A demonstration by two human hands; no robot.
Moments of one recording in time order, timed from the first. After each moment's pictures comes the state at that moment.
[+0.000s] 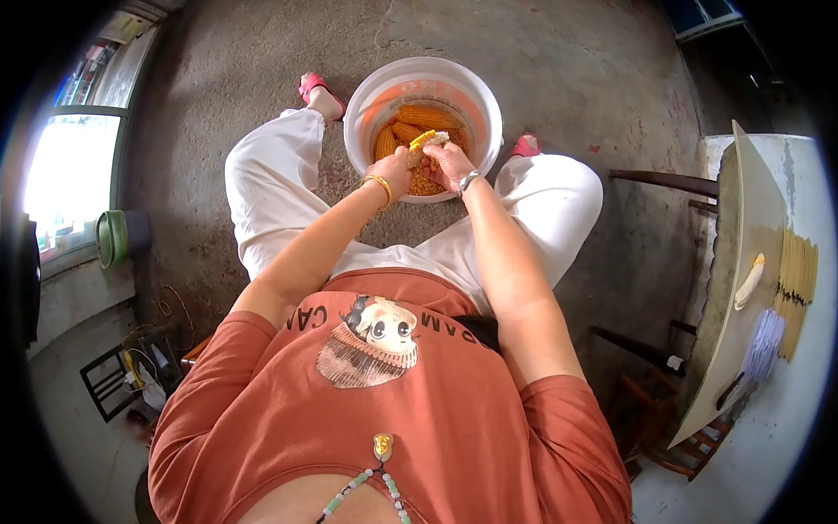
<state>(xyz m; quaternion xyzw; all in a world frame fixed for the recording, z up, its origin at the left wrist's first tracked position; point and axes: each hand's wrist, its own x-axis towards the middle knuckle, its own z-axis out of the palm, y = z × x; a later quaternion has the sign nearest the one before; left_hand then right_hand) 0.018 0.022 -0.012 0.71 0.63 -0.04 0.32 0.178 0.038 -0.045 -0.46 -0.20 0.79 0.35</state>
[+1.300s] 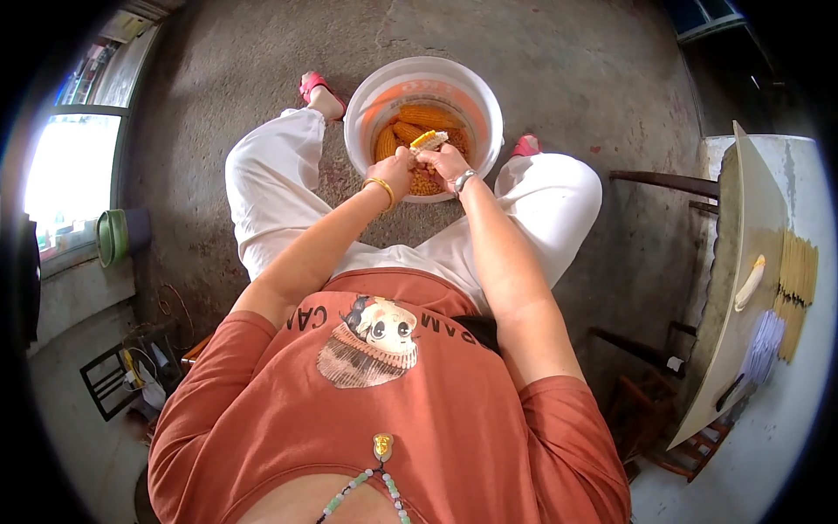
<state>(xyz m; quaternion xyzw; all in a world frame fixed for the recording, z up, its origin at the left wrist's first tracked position) 0.022 0.019 -0.019 0.71 0.64 -0.03 0.30 0.173 0.035 -0.044 -0.48 -0.25 0.77 0.34</state>
